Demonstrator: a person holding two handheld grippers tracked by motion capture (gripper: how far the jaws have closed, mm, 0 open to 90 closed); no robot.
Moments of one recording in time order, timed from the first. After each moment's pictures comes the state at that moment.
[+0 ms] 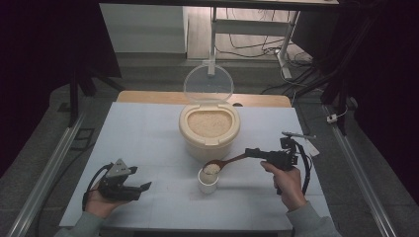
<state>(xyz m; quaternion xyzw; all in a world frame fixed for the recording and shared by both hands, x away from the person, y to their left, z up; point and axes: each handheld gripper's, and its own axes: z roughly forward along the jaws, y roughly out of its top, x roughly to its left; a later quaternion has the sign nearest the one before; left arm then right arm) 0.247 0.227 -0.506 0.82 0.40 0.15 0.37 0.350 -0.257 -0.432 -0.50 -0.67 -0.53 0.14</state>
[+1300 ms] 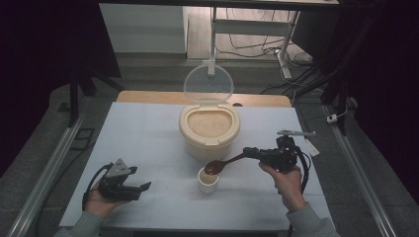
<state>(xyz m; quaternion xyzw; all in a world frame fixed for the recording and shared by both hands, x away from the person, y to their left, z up) 0.248 0.228 -0.507 0.82 0.40 0.14 0.37 0.338 -0.245 -0.412 -0.42 -0.74 -0.53 0.06</state>
